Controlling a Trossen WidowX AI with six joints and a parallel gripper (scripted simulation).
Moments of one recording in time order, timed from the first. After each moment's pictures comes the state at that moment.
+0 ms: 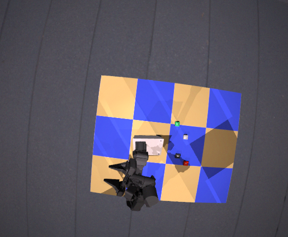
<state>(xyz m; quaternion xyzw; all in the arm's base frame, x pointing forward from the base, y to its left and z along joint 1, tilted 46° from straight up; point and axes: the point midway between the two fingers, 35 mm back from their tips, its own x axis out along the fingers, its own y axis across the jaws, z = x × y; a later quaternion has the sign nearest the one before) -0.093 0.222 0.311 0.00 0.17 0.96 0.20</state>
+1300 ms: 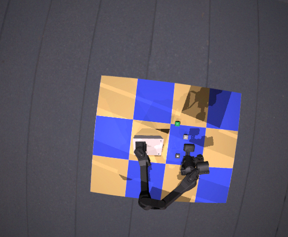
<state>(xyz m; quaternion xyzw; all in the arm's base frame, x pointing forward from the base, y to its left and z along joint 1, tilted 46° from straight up) 0.287 -0.002 0.081 -0.18 0.63 -0.16 0.74</state>
